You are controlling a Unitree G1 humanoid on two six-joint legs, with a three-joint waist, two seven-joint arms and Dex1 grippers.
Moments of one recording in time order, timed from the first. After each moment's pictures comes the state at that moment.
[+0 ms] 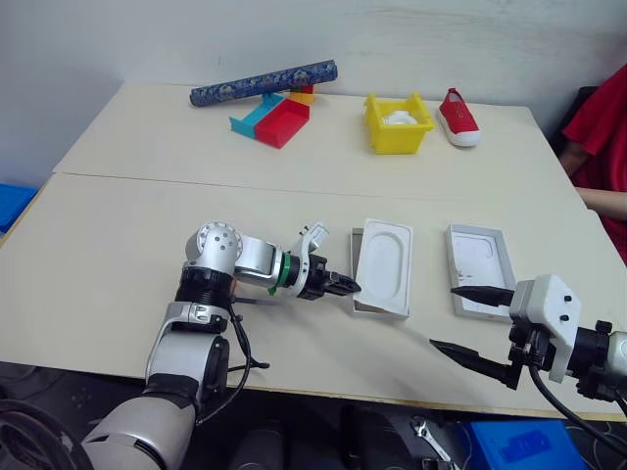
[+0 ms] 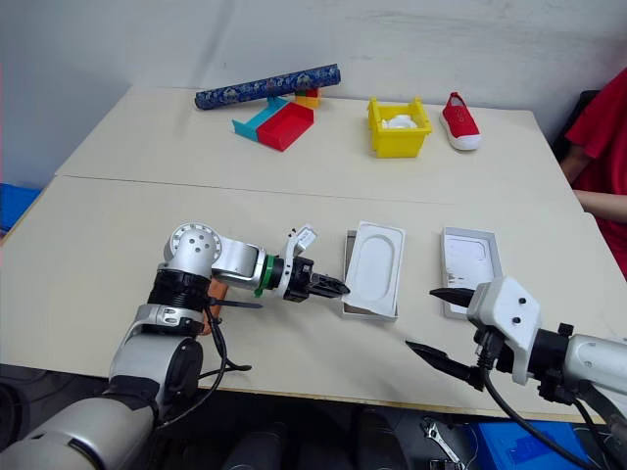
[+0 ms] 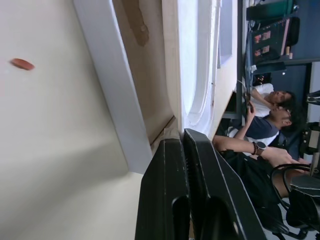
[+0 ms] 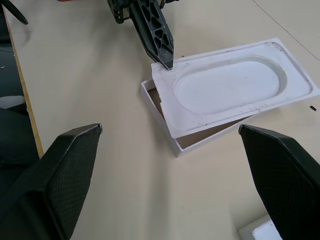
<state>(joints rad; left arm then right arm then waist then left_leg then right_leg) -0.93 0.16 0.12 0.52 -0.99 1.61 -0.10 0.30 -0.92 -0.48 -0.74 0.63 0.57 0.89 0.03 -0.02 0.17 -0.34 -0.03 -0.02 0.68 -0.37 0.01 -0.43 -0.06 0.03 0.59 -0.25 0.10</state>
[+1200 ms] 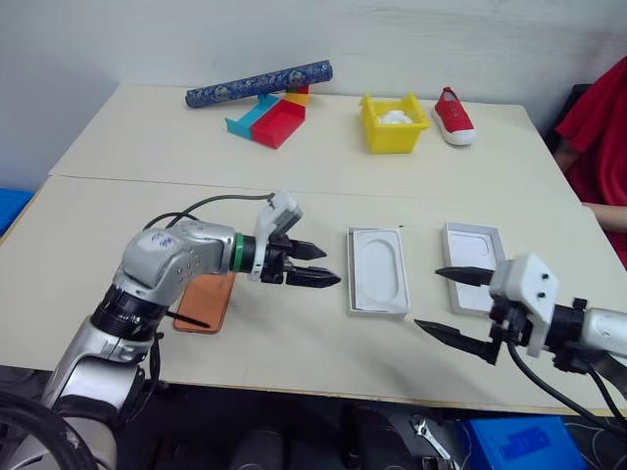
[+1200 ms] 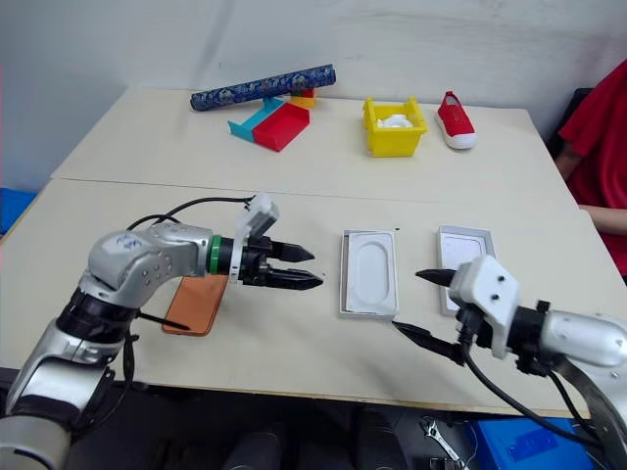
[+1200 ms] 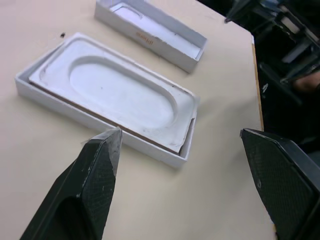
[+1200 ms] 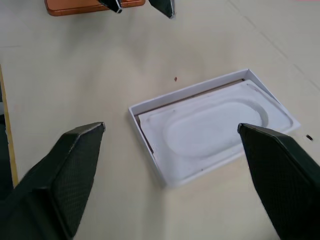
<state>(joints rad) -0.74 0.65 -0.32 -0.05 -0.65 0.76 -0.92 0.01 -0.91 -0.25 -0.66 0.58 0.64 0.84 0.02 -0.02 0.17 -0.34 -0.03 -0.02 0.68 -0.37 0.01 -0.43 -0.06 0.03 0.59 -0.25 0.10</state>
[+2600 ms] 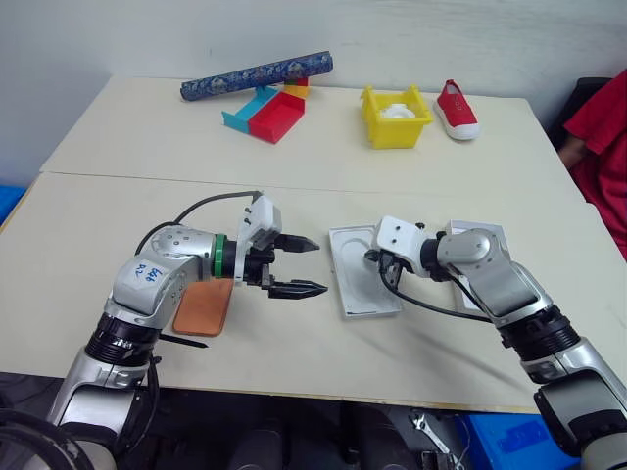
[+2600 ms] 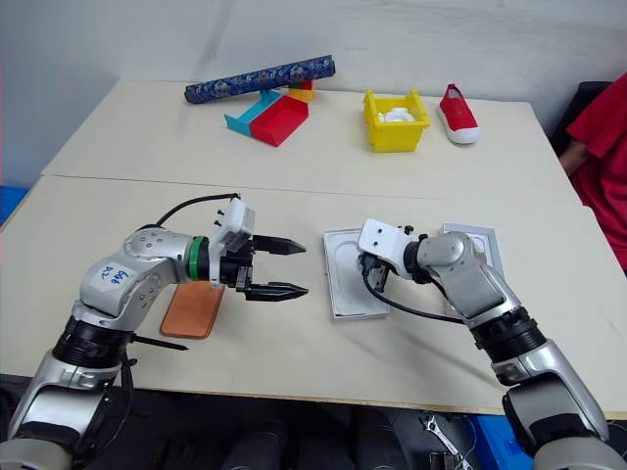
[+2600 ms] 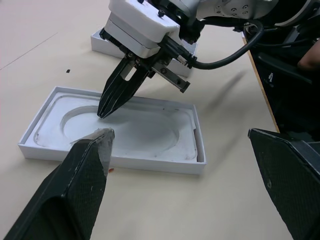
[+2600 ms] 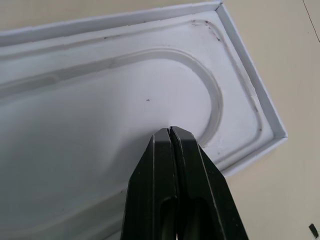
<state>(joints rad) -0.62 0.60 -0.18 -0.10 -0.50 0.62 -1.05 -0.66 -0.66 0.39 0.08 -0.05 0.37 0.90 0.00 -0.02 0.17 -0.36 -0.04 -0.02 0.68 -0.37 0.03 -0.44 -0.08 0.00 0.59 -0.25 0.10</state>
